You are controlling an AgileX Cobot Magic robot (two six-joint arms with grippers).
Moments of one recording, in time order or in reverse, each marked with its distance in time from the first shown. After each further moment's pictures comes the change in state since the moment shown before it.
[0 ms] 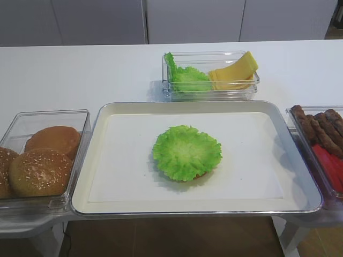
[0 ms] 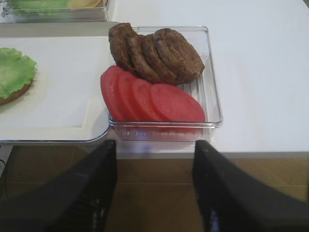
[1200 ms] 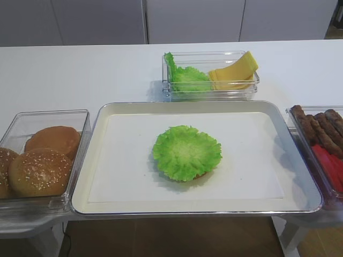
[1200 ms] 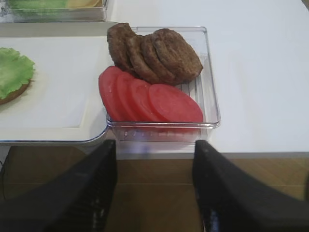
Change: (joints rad) left arm 0.000 0.000 0.000 0.000 0.000 0.000; right arm 0.000 0.000 0.000 -0.007 0.000 0.000
